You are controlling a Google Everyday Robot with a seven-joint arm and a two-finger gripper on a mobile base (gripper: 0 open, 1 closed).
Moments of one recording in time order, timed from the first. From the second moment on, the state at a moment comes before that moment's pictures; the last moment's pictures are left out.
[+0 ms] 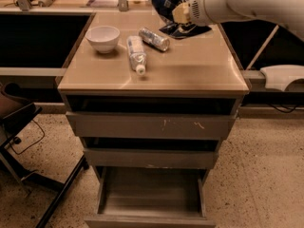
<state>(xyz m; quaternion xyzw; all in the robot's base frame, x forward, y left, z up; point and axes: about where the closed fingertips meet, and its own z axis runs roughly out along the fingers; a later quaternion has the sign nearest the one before) 0.709 -0.104 0.998 -0.22 0.82 0.07 0.52</state>
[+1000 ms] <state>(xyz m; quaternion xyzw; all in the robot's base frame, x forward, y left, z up) 0.790 -0.144 0.885 -0.12 0.89 0.08 0.44</state>
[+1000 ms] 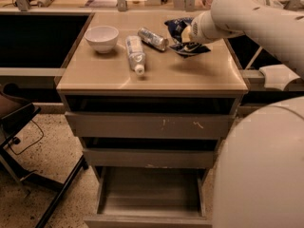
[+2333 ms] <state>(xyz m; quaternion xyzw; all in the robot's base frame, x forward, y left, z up) 0.797 -0.199 0.856 0.02 0.89 0.11 0.45</state>
